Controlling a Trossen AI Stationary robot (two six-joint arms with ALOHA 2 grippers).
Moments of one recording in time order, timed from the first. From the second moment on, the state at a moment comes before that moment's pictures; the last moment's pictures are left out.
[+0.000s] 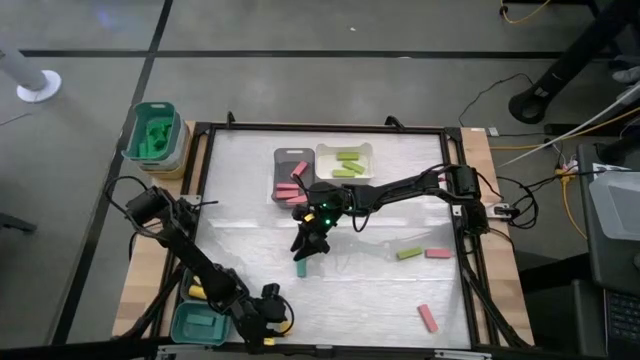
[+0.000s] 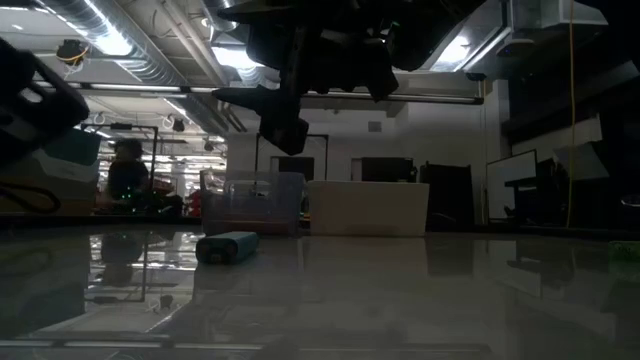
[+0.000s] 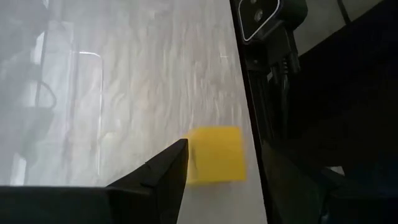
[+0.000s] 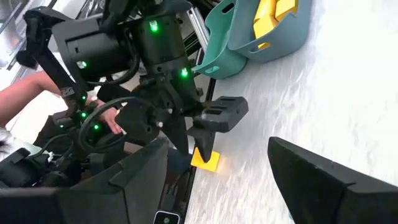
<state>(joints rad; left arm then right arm) -0.81 1.86 0.99 0.07 -0.26 -0.72 0.01 2.05 1.37 0.28 -0.78 0.65</state>
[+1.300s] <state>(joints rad) -0.71 1.47 0.99 -0.31 0.02 -0.99 0.01 2.00 1.37 0.28 -0.84 0.38</state>
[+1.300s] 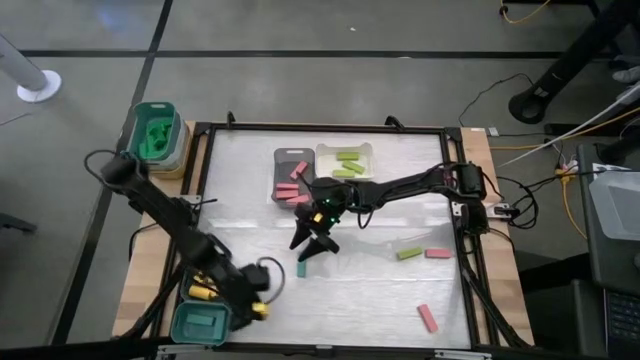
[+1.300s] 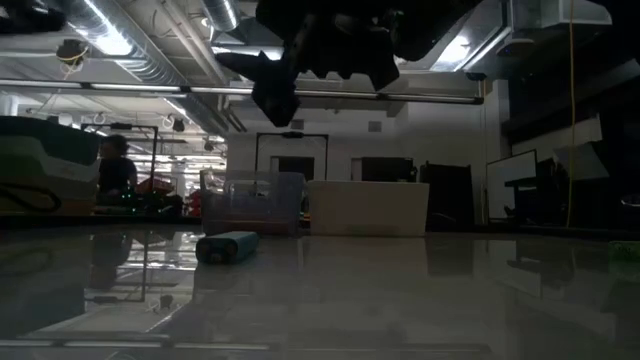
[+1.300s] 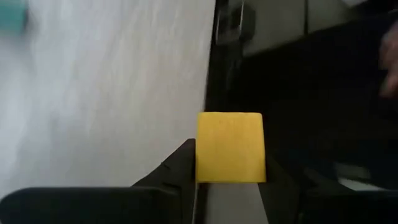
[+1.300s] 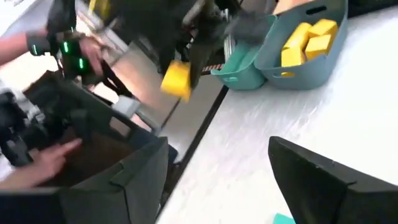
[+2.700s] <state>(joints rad) -0.69 1.26 0.88 -0.58 -0.39 -2.09 0.07 2.02 1.43 -0.34 -0.36 -0.52</state>
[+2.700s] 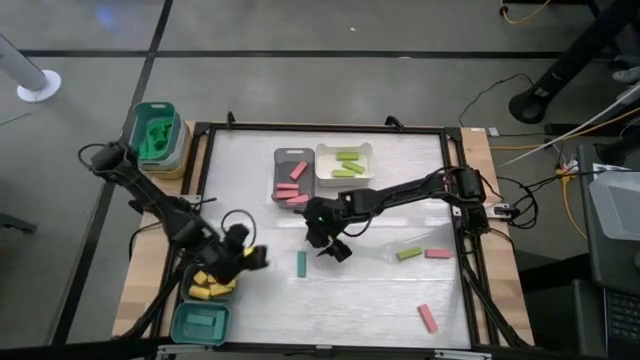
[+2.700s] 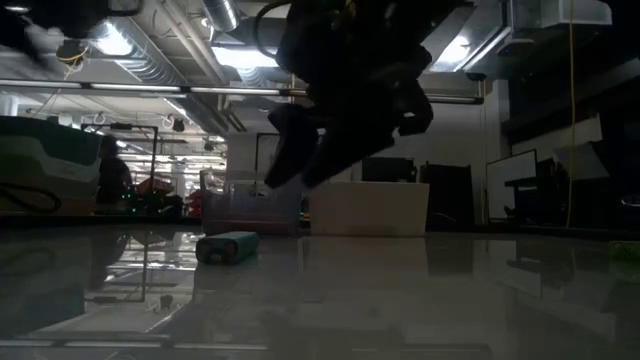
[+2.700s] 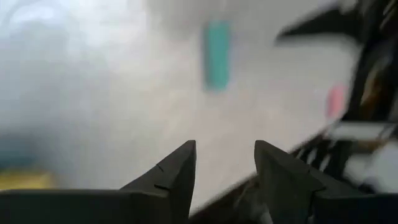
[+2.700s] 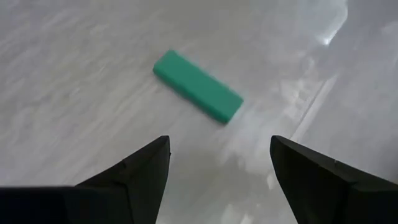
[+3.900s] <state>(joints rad) -0.34 1.60 1.17 -0.46 -0.29 -1.54 -0.01 1.82 1.72 -1.18 -0.31 -0.56</state>
